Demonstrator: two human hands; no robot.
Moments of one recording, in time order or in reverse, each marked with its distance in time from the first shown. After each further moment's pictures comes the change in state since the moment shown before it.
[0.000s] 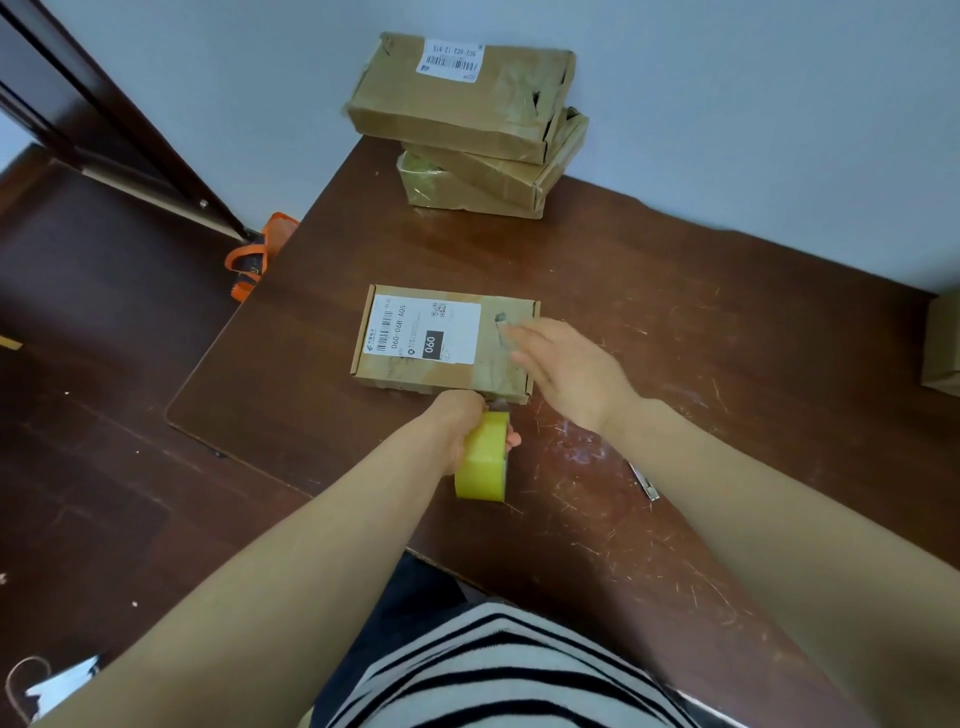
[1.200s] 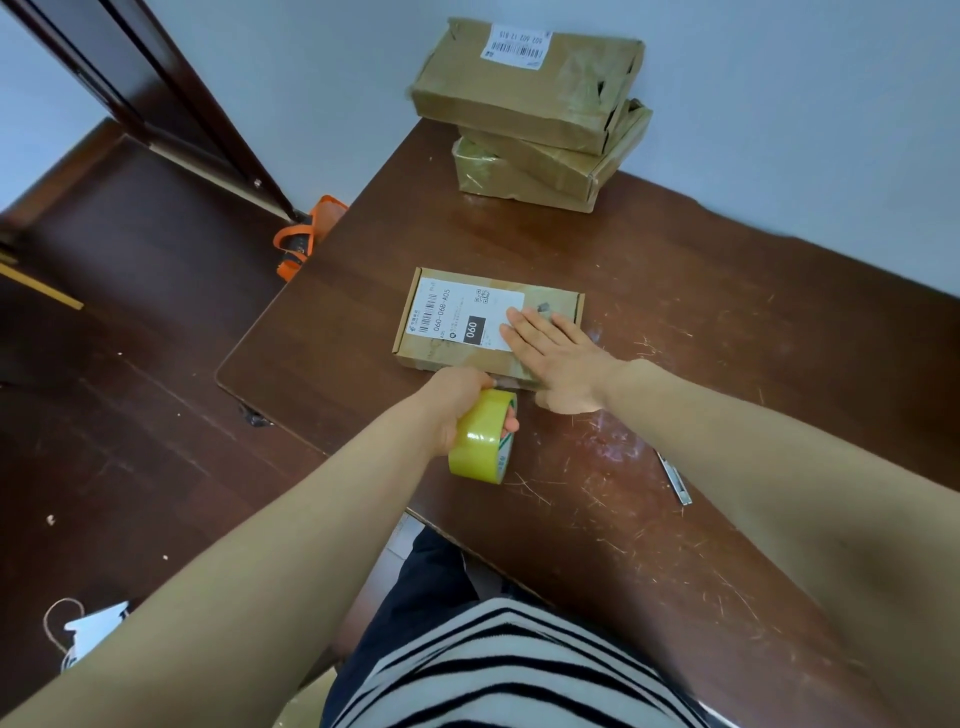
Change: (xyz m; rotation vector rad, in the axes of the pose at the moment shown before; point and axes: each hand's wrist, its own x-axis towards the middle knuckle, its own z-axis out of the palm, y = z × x) left_hand -0.026 0.006 -0.035 -0.033 -0.023 0.047; right_hand 0.039 -0.003 0.032 -0.310 -0.447 -0.141
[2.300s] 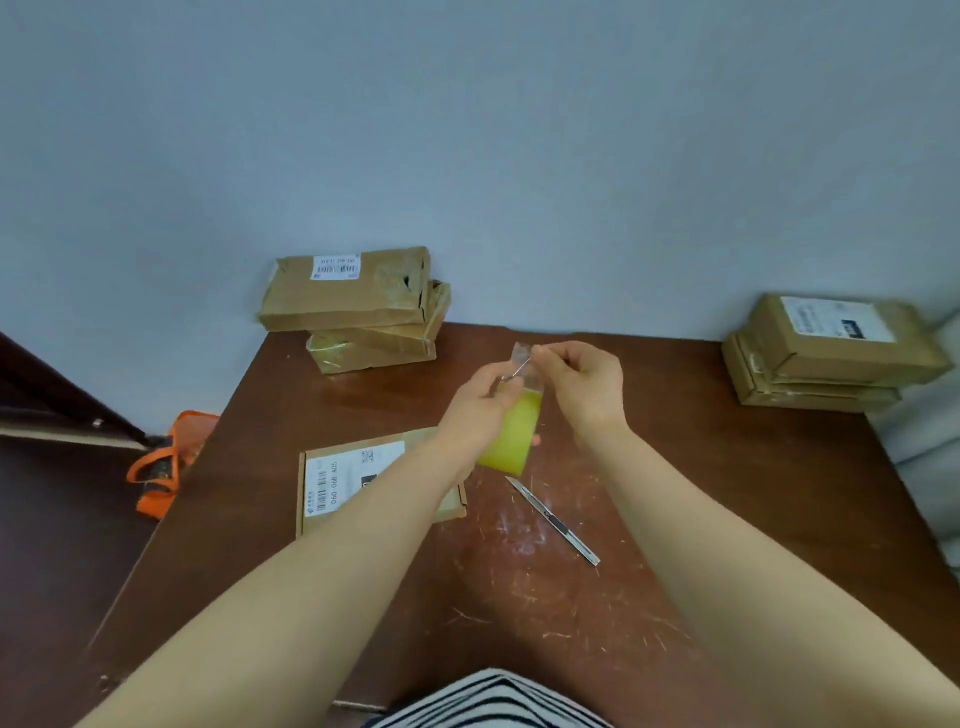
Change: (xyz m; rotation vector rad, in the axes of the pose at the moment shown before) left_hand -0.055 0.069 0.121 0.449 -0.308 0.747; right_hand -0.127 0.016 -0.088 1.303 1.327 0.695
